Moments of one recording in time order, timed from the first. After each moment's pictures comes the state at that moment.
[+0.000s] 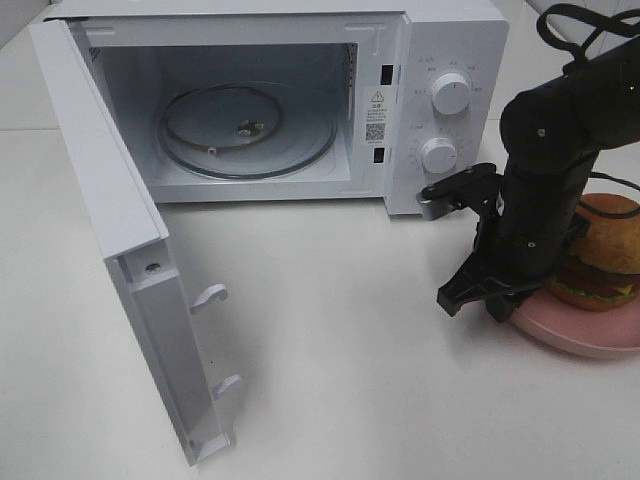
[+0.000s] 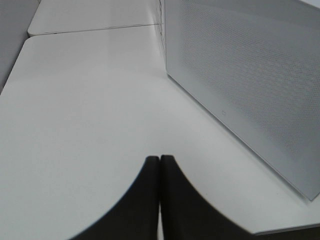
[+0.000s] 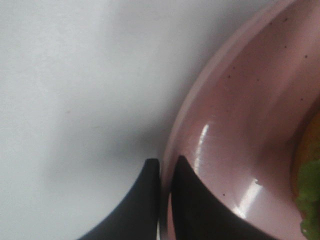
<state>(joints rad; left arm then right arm) 0.04 0.00 -0.51 -0.16 1.06 0.18 0.44 1.90 -1.01 -0.21 0.66 0.01</state>
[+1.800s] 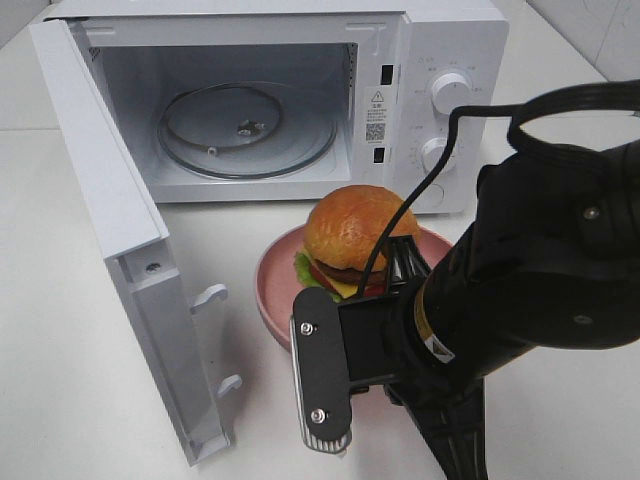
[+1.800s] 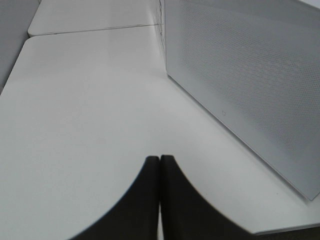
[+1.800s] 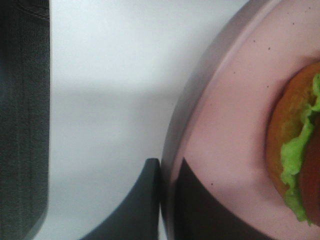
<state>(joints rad) 0.04 0.00 -0.51 -0.16 1.06 0.18 1.03 1.59 -0.76 -0.42 0.51 -0.51</state>
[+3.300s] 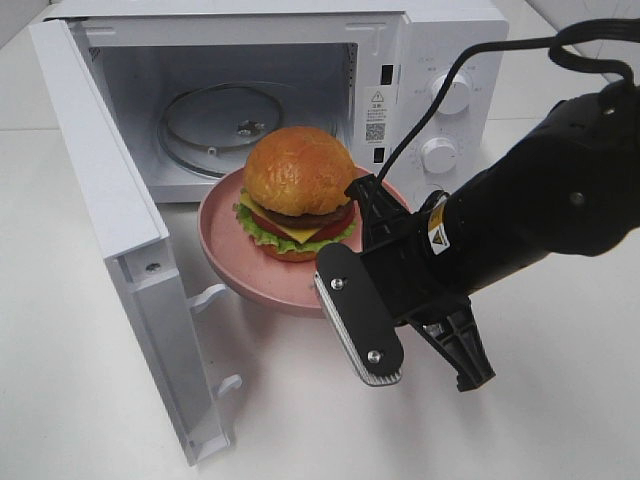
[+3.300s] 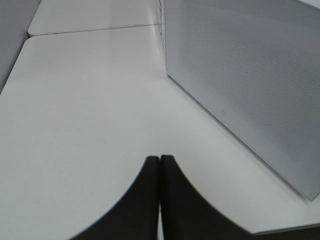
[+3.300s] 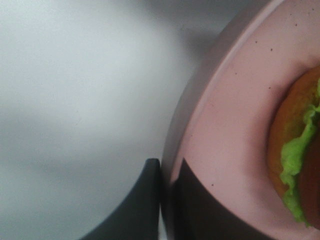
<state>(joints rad) 0.04 0.00 -0.51 -0.16 1.06 0.18 0.79 1.62 -0.80 -0.08 0.28 -1.35</state>
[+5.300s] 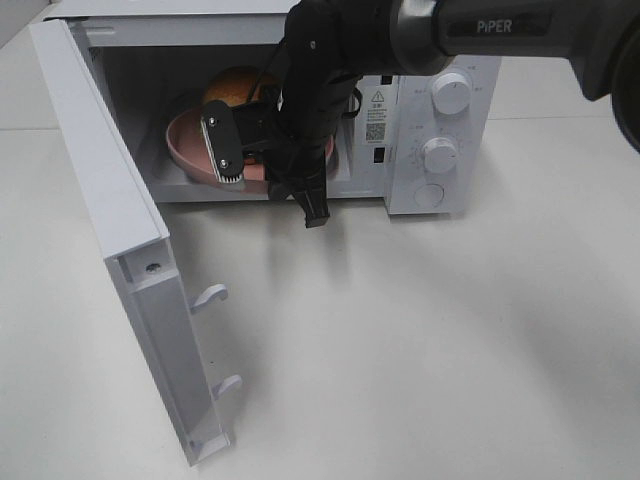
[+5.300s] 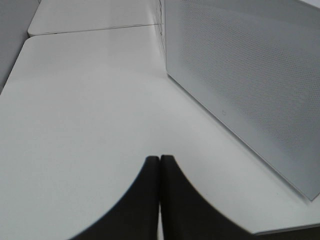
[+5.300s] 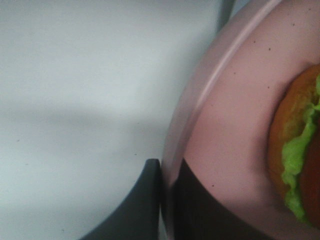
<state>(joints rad) 0.04 0.00 -0.51 -0.16 1.06 0.18 0.68 2.30 -1.84 -0.03 0.70 -1.30</state>
